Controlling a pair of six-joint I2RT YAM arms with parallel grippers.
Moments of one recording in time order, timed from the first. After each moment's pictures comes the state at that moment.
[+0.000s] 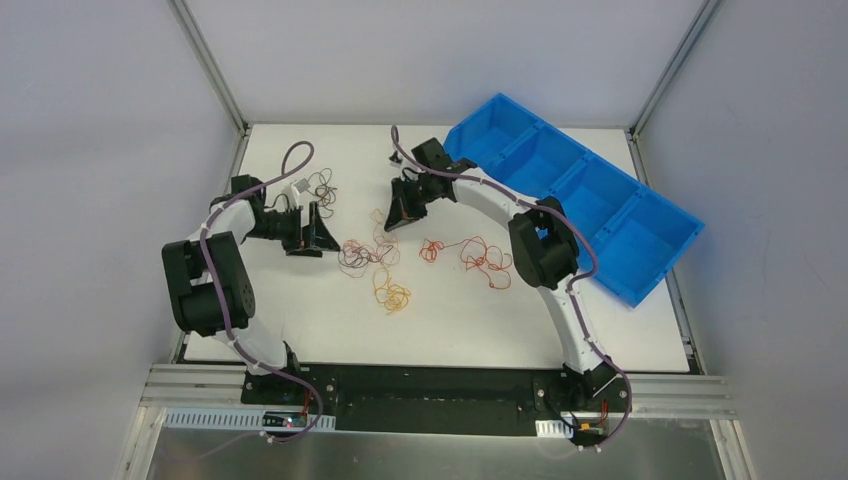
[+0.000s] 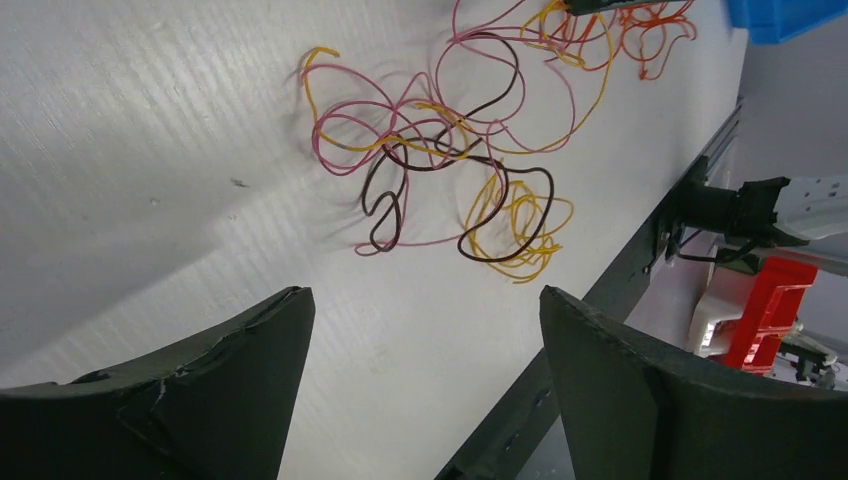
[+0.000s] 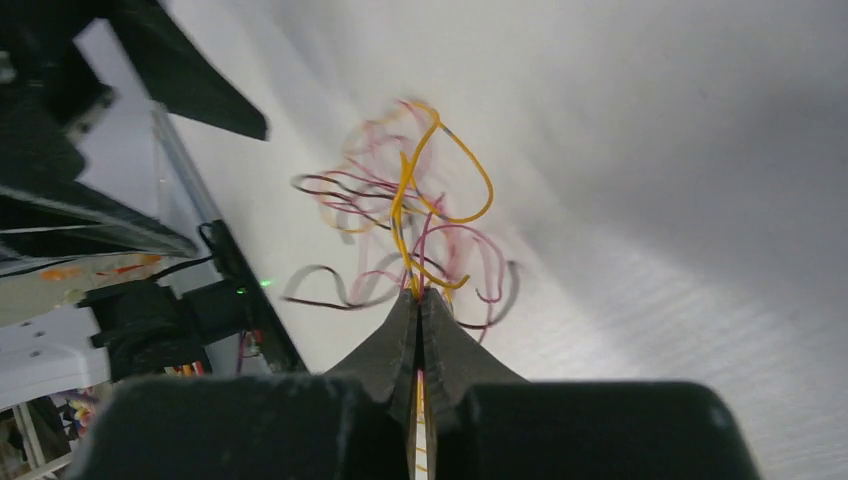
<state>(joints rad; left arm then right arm) 0.26 1.62 1.05 -0.75 0.92 0.24 0.66 2.31 1.99 -0.54 -0.70 0.43</state>
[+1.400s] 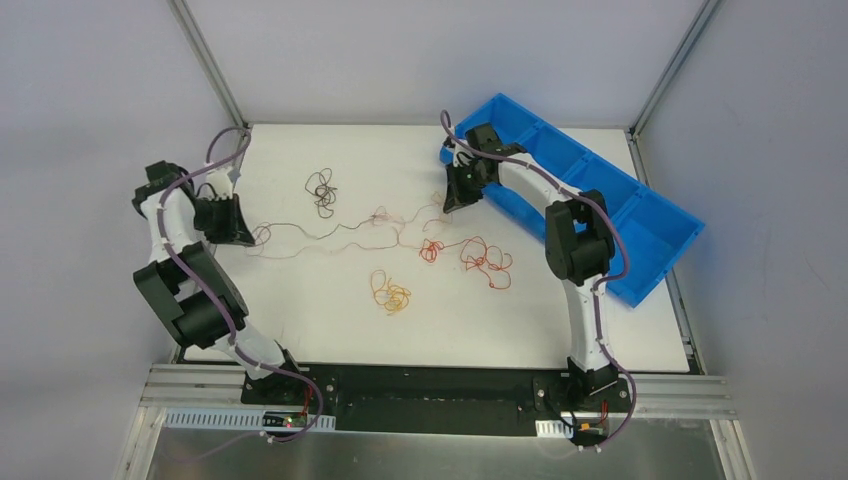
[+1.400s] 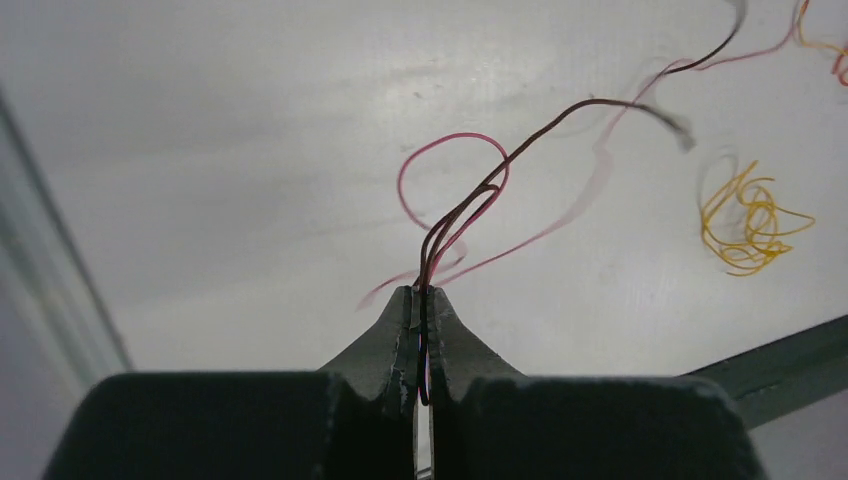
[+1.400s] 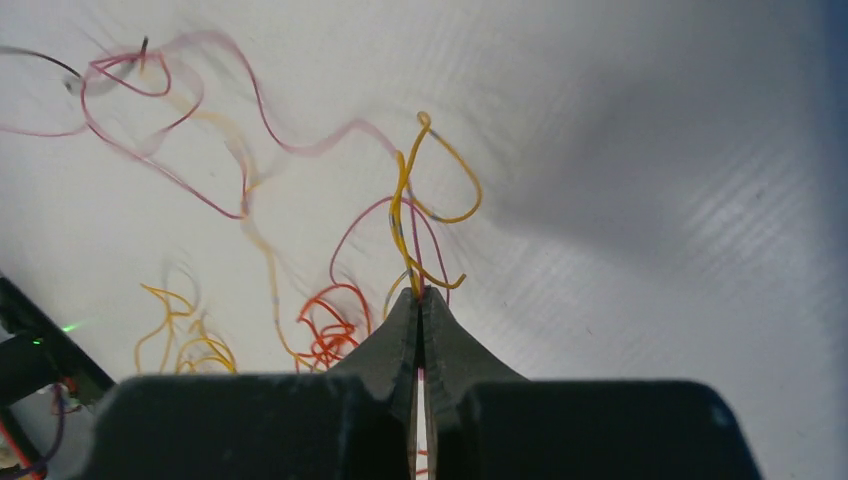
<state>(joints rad) 0.55 1.62 1.28 -1.00 0.55 0.50 0.46 2.23 1.87 -0.68 -0.46 0.17</state>
